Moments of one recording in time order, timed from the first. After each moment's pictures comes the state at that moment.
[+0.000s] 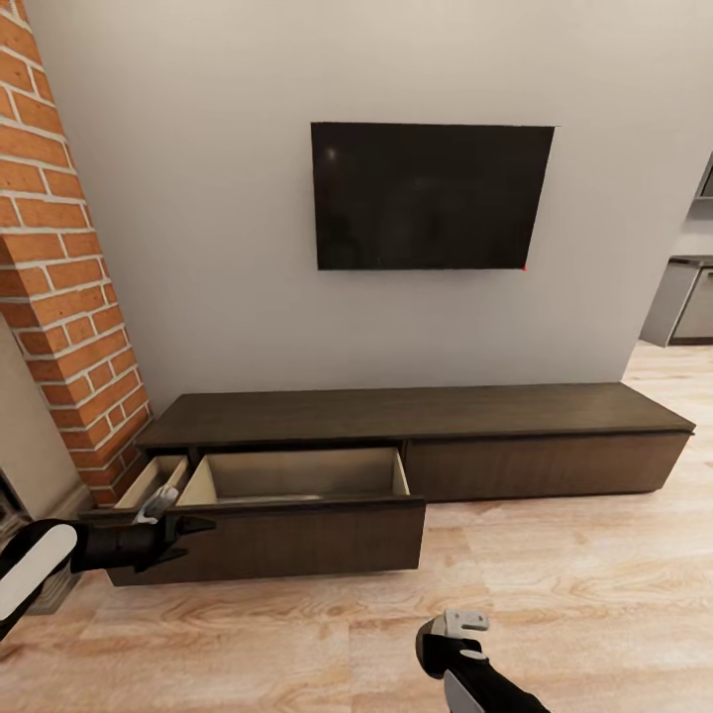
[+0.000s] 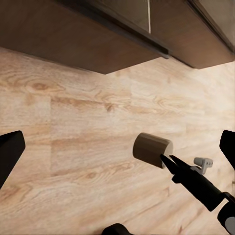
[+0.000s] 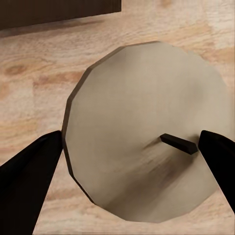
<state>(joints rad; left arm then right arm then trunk) -0.53 0.58 -0.25 -1.00 1.16 1.00 -0.33 -0.50 0.07 0.47 -0.31 -0.54 0.07 -0.26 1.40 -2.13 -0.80</state>
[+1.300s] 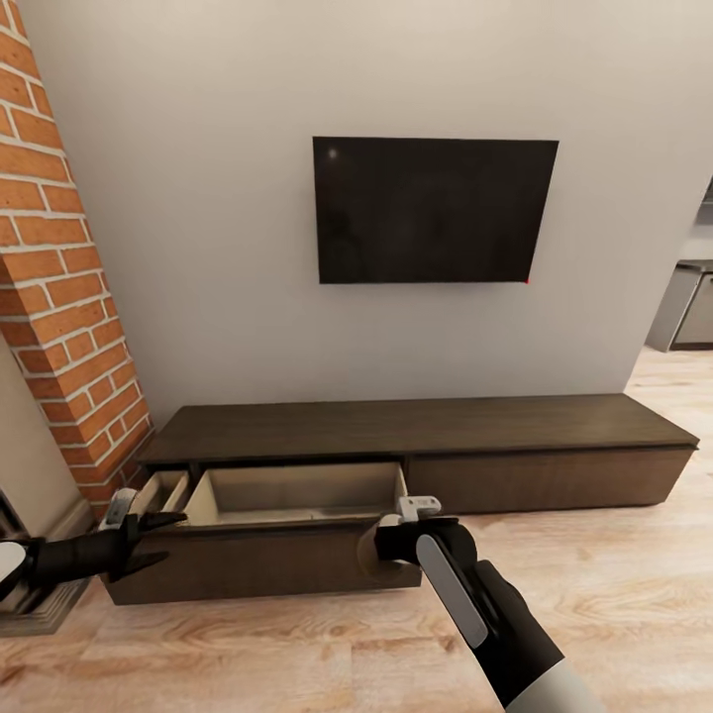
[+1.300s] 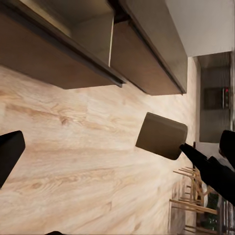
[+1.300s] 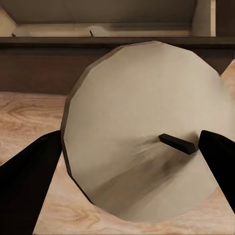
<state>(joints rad) -0.47 0.69 -0.24 -0.96 1.49 1.00 -0.34 -0.50 0.07 0.41 -1.23 -0.57 0.90 -0.39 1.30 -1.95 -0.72</state>
